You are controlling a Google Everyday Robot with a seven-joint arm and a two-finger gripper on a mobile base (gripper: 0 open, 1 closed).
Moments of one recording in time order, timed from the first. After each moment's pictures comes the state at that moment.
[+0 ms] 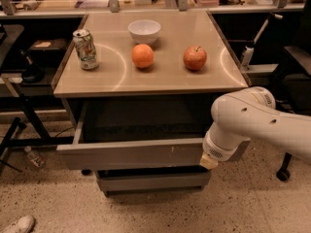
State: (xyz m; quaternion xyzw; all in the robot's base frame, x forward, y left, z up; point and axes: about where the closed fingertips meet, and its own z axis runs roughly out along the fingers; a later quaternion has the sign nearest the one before) arm 0.471 -0.166 0.645 -0.51 0.86 0.02 0.07
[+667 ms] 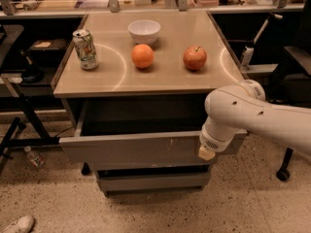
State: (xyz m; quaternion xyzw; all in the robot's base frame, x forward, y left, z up) arm 0.504 -0.170 0.641 -0.51 0.86 -0.01 0.07
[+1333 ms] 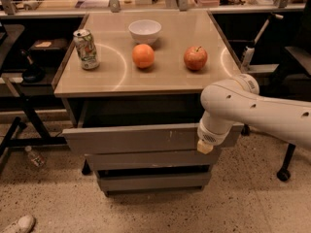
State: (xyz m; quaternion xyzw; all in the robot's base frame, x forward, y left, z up) arm 0.527 -0.168 0.642 -0.51 0.85 -0.02 0.07
